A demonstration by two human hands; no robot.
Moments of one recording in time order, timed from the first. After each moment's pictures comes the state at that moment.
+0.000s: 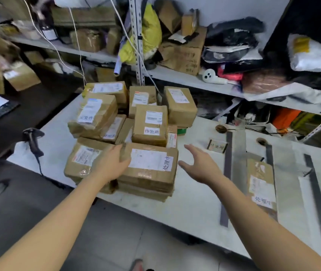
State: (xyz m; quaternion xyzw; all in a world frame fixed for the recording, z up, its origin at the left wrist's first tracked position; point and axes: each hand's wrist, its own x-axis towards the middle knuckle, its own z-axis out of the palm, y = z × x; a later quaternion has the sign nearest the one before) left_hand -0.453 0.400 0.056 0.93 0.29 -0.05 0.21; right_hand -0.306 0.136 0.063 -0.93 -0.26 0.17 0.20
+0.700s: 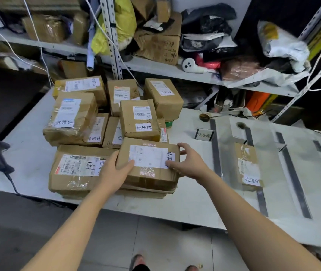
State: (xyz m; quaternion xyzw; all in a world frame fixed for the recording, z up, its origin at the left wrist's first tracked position) left_hand -0.454 0.388 0.027 0.77 0.30 0.01 0.57; right_hand -0.329 0.162 0.046 -0.86 -0.05 0.28 0.43
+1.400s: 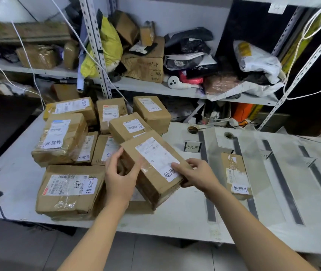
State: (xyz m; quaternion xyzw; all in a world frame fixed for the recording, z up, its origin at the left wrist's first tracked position) left_hand -0.425 0.314 0.059 0.66 0.25 0.23 0.67; right_hand -0.334 0.101 0.081 -0.80 0.01 0.22 0.56
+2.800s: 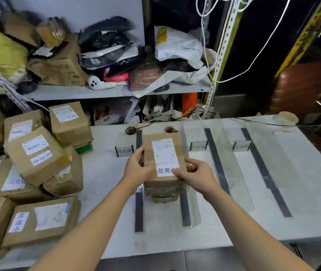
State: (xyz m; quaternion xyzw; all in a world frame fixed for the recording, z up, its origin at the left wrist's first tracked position) left_hand -0.244 0.021 0.039 0.76 0.15 -0.04 0.63; right_hand -0.235 -0.192 0.038 -0.80 0.08 0.14 0.57
